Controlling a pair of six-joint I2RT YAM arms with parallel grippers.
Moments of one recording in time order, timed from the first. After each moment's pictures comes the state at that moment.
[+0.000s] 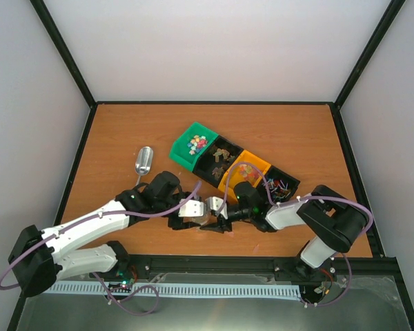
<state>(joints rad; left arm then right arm) -0.84 1.06 0.66 -0.46 0.40 0.62 0.85 1.59 0.41 0.69 -0.70 -0.35</state>
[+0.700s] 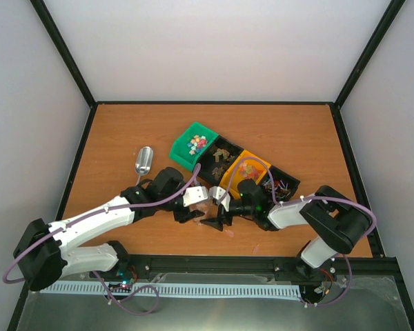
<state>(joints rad) -0.82 1.13 0.70 -0.40 0.28 0.40 0.80 1.56 0.41 0.67 -0.63 -0.25</state>
